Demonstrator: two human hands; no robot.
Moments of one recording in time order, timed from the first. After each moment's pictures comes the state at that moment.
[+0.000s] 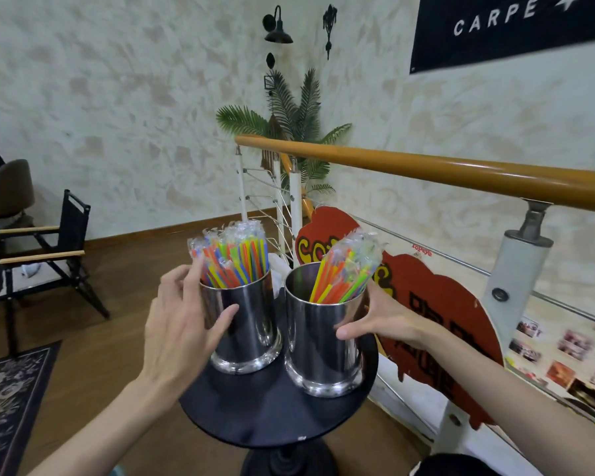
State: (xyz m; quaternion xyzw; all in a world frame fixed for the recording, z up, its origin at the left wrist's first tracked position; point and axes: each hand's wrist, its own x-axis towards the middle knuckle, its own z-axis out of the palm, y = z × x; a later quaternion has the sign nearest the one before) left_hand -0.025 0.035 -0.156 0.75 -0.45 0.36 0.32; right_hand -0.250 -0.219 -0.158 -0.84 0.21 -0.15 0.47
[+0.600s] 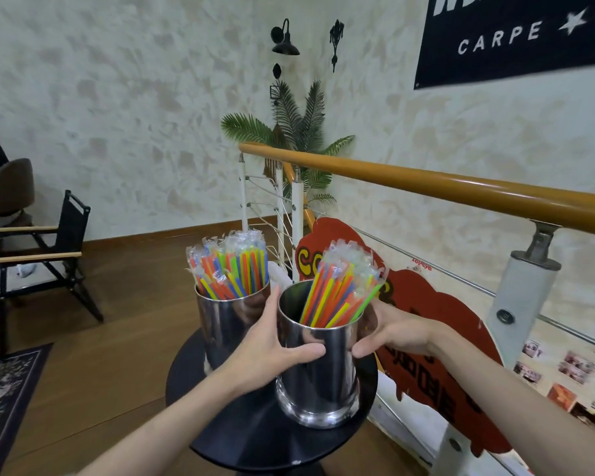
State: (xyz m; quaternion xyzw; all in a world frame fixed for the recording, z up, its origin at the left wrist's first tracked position) left_hand -0.073 -0.031 -0.160 0.65 -0.53 -0.24 0.49; right_hand -0.250 -0.248 -0.151 -0.82 0.15 -0.04 0.55
